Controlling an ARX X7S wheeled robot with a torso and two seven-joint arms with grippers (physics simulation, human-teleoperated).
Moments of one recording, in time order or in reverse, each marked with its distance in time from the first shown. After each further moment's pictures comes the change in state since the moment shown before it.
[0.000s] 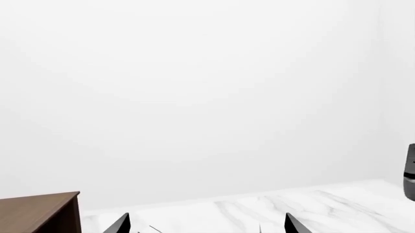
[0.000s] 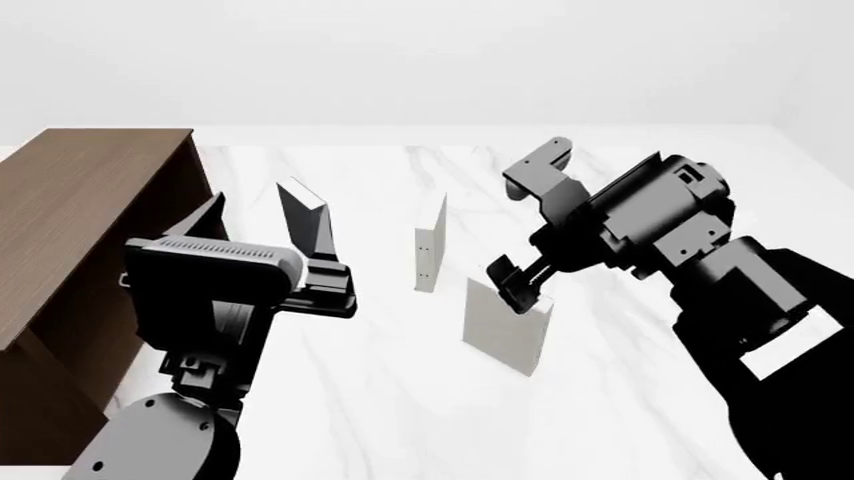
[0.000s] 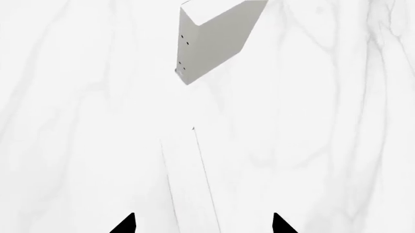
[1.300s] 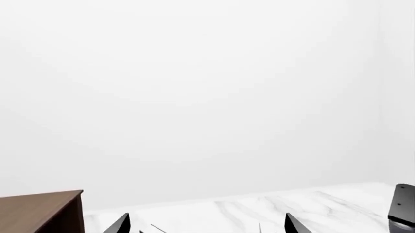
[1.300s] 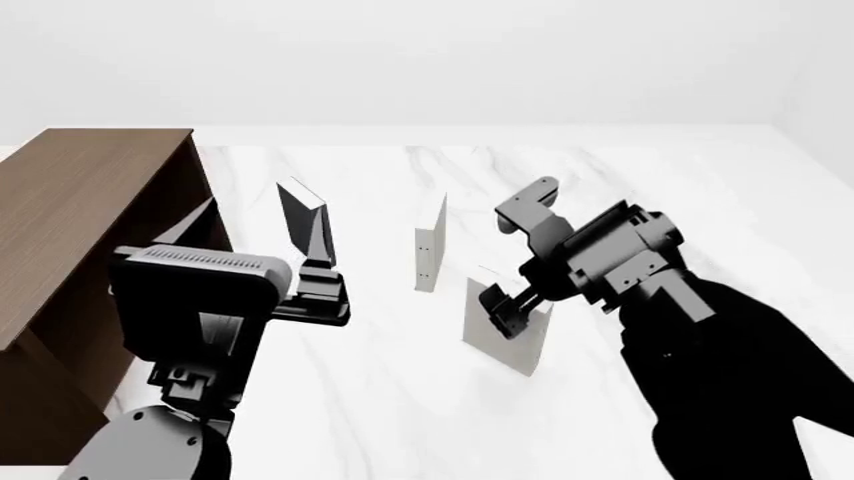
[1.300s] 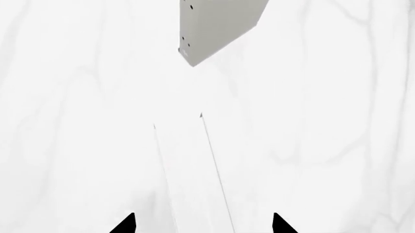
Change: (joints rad) left arm 0.030 -0.033 -0.009 0.033 -0.042 0.013 -0.027; right arm -0.070 -0.168 -0.026 0.418 -0.079 -0.267 -0.095
